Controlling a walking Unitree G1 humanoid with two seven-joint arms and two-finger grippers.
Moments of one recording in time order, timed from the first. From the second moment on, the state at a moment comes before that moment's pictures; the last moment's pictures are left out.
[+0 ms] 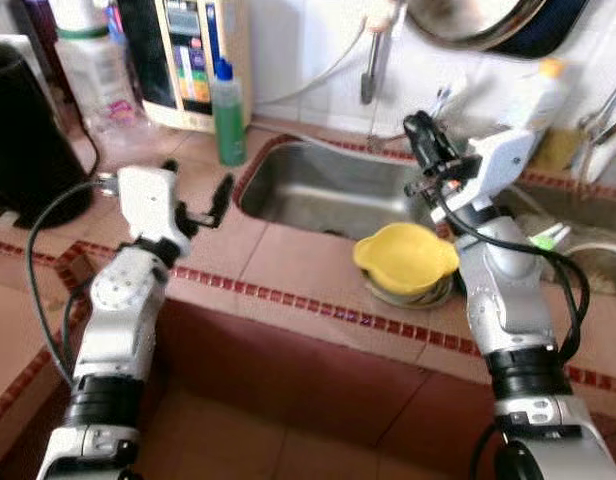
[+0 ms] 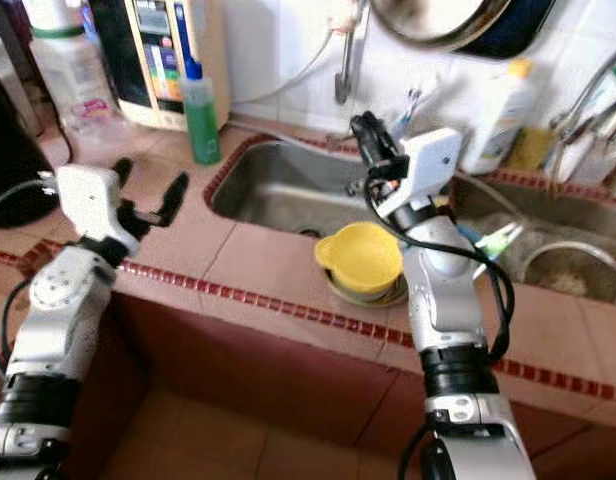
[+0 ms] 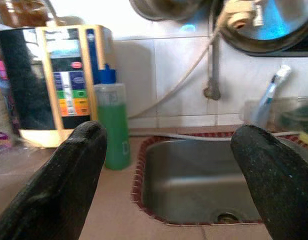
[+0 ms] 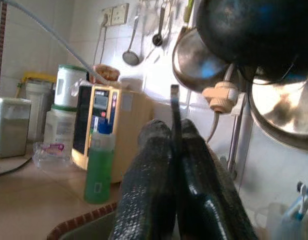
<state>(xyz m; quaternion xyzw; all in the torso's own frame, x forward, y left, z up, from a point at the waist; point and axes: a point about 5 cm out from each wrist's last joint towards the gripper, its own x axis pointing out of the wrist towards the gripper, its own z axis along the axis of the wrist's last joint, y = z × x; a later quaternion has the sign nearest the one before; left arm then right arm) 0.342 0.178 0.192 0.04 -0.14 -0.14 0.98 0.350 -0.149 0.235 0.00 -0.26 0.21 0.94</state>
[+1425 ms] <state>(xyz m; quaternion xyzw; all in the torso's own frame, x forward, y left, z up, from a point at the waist) 0.341 0.156 0.212 0.01 -0.12 -0.20 0.97 0.388 -0.209 0.247 0.08 -0.08 0.05 0.99</state>
